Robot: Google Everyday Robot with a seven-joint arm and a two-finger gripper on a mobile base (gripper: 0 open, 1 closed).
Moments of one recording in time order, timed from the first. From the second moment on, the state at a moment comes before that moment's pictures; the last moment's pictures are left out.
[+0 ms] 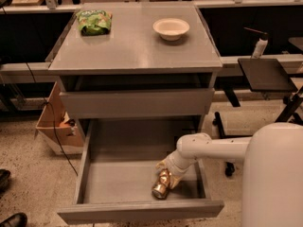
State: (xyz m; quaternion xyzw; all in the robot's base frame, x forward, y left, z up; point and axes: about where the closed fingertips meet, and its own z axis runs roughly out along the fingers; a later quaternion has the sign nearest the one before) arm 0.545 -0.070 0.375 -0.88 0.43 0.07 0.17
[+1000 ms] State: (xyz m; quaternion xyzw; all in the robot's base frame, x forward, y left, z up) arm 0.543 -0.079 0.398 -0.85 0.48 0.08 0.19
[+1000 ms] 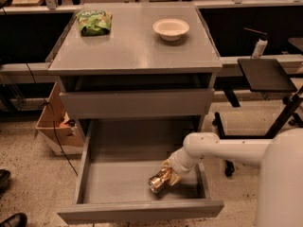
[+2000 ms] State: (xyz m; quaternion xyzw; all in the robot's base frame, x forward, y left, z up) arm 0.548 -0.139 0.581 -0.78 0.57 0.01 0.27
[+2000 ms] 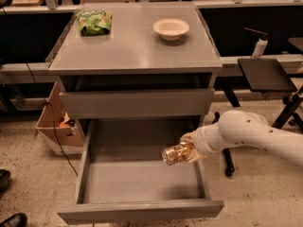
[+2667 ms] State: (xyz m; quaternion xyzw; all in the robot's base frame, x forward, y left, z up) arm 0.542 -0.156 0.641 -0.76 0.59 -0.03 0.28
